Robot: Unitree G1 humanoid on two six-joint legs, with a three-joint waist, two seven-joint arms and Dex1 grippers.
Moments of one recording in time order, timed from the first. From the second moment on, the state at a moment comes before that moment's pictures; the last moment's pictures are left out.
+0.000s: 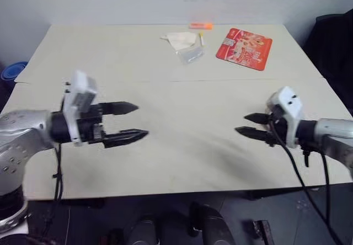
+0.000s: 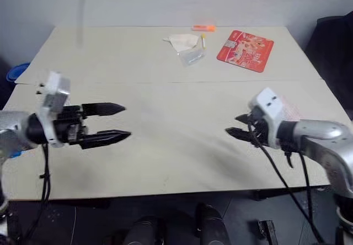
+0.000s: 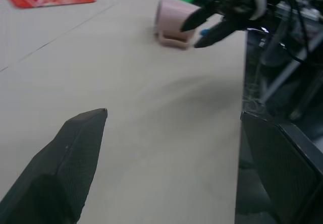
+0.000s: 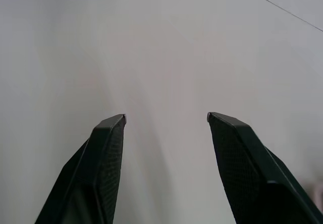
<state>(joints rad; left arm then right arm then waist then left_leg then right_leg) -0.50 0.84 0.28 -0.51 -0.85 1.06 -0.94 -0.33 -0.98 -0.25 -0.52 0.68 1.17 0.62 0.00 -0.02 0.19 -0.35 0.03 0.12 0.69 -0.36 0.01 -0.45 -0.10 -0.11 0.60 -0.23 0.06</state>
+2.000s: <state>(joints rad) -0.49 0.78 0.17 -0.37 -0.71 0.87 -0.82 -0.73 -0.27 0.00 0.08 0.36 0.71 0.64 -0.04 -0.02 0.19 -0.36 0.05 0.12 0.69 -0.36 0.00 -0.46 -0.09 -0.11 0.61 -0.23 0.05</state>
